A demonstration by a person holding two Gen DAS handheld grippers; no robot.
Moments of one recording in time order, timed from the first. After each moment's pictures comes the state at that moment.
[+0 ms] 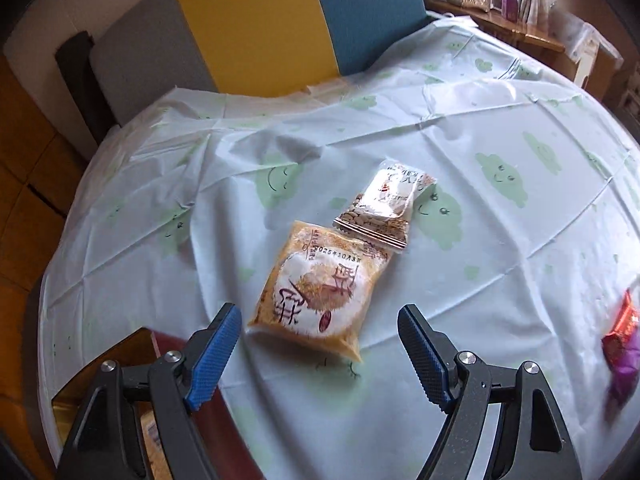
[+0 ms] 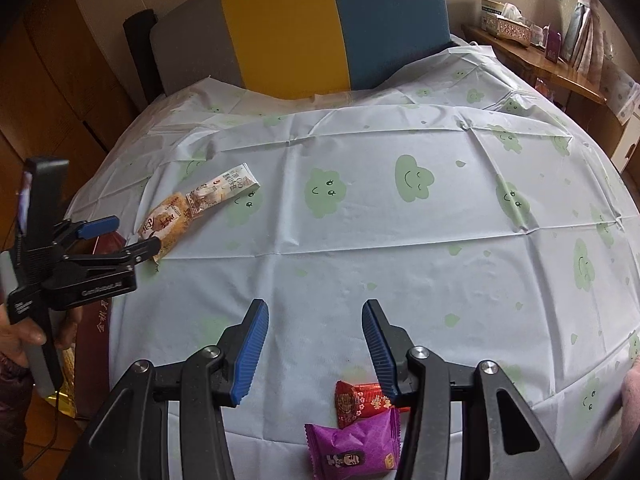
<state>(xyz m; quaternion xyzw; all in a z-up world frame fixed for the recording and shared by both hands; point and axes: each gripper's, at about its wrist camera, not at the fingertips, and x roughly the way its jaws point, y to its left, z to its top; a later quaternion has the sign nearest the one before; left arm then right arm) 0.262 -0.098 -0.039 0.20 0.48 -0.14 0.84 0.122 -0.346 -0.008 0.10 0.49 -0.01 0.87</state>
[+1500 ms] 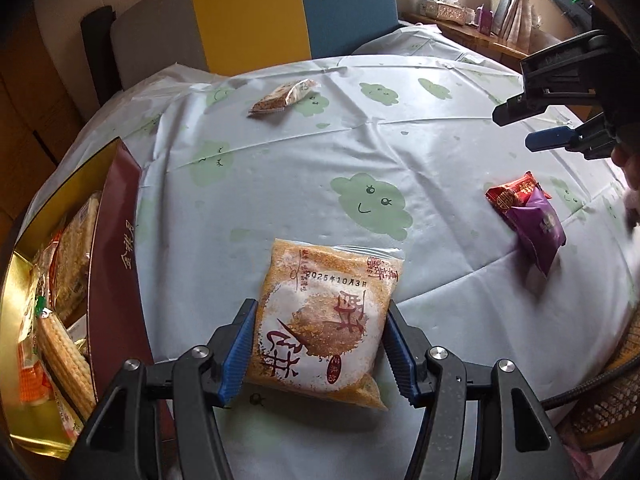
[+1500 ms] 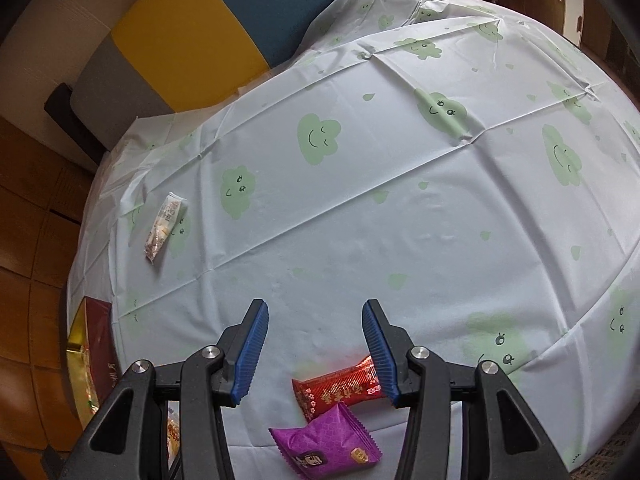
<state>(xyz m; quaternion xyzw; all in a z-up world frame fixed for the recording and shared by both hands) 0.060 -0.109 -0.063 0.13 0.46 -0.16 0.86 0.117 -0.419 -0.037 0.26 0.52 -0.08 0.81</state>
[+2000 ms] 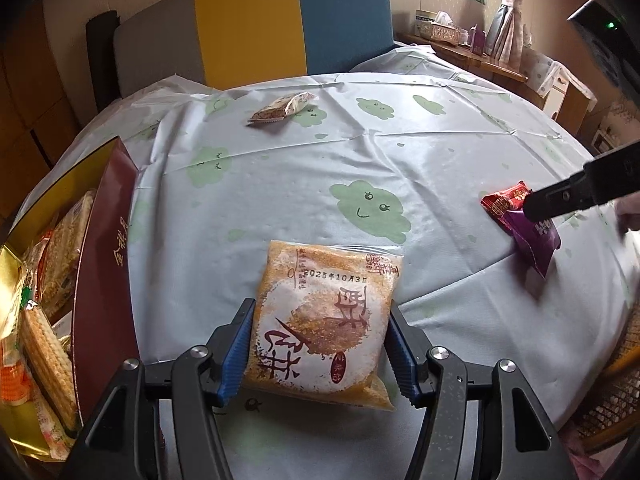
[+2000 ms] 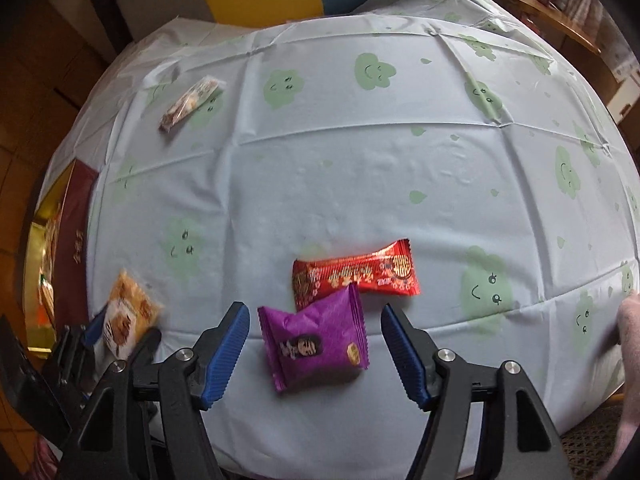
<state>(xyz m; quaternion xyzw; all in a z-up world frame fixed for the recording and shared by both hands) 0.055 -0.101 -0.071 0.11 0.43 -0.18 0.88 0.079 -0.361 -0.038 0.09 0.61 -0.03 0.79</state>
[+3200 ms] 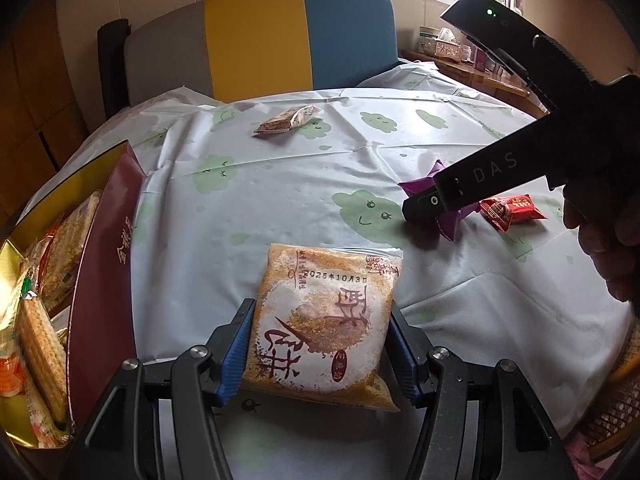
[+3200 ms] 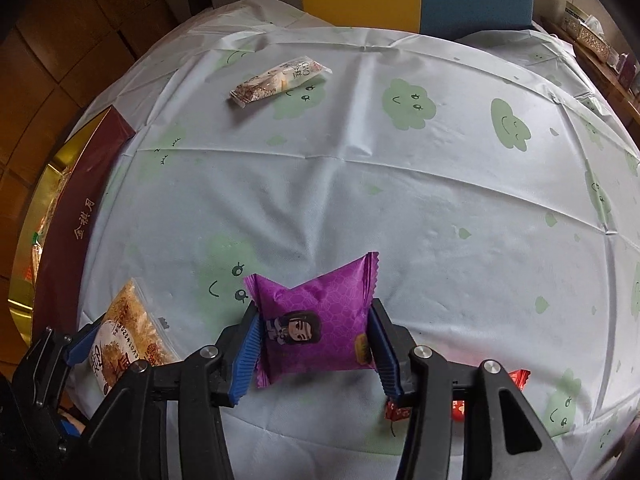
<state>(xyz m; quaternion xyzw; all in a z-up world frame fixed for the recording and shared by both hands) 0.045 -0.100 -0.071 0.10 0.41 -0.17 0.89 0.135 -0.304 -0.079 0.02 0.57 0.08 0.81</state>
